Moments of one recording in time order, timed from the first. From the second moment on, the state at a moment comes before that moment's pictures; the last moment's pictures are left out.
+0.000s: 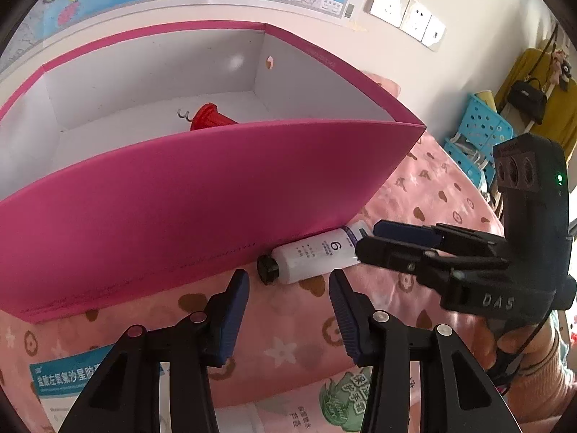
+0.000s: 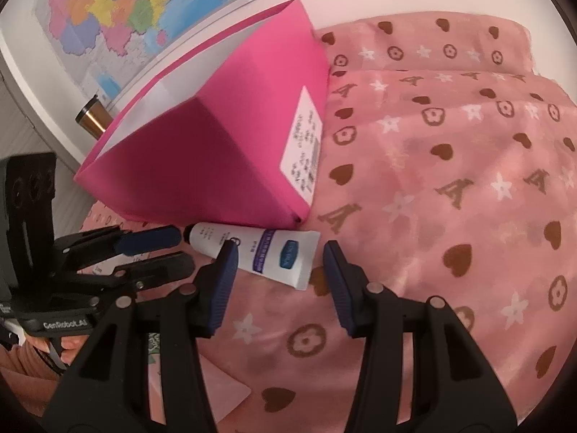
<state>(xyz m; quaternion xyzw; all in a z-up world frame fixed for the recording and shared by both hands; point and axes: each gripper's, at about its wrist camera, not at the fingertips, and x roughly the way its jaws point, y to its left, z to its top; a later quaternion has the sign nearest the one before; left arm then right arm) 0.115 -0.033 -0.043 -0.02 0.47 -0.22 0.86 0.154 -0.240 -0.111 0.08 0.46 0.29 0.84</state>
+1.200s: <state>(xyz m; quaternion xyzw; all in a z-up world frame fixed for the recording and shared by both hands) 0.106 -0.053 -0.046 0.01 0.46 -0.24 0.85 0.136 -0.238 -0.109 0.07 0.46 0.29 0.84</state>
